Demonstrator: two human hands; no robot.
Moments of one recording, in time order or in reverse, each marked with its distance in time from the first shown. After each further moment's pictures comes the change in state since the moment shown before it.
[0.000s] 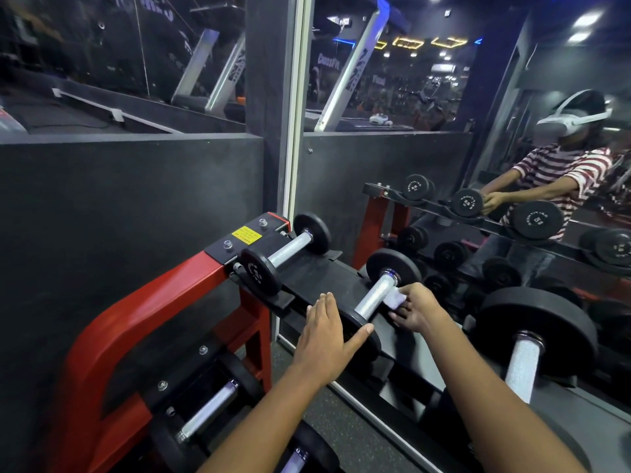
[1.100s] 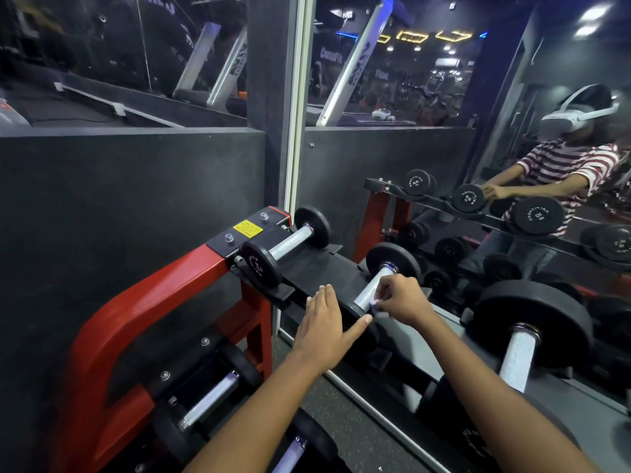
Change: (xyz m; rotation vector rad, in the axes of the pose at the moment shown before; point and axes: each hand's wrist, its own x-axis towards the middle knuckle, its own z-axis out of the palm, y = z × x) left_hand -0.001 0.004 -0.005 -0.004 0.002 -0.020; right_hand -0.021 0.007 -0.003 -1.228 -0.066 -0.744
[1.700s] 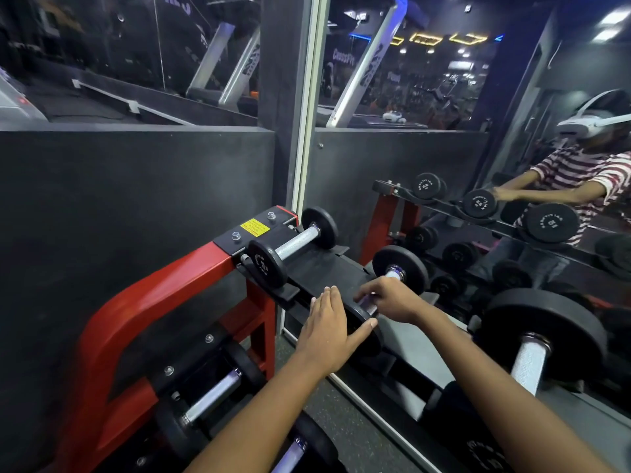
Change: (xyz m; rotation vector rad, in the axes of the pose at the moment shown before) left_hand 0.000 0.002 -0.001 0.040 -0.026 -0.020; right_hand 0.014 -0.017 -0.001 -0.104 -0.258 -0.336
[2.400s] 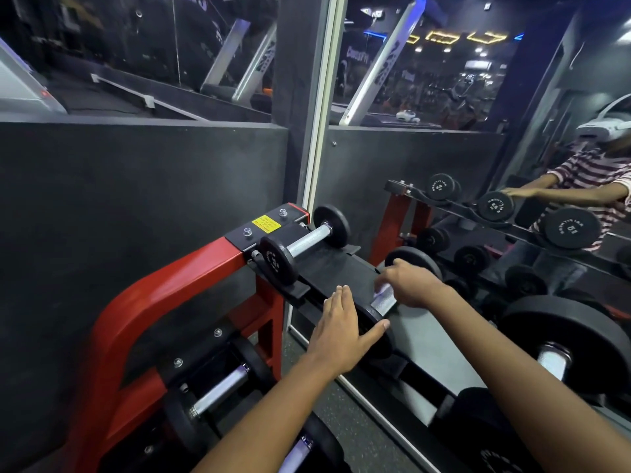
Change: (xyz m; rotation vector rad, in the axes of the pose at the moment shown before) left_hand 0.001 -0.002 0.003 -0.091 0.010 -0.026; right_hand 0.022 0.003 -0.024 -0.541 -0.118 -0.019
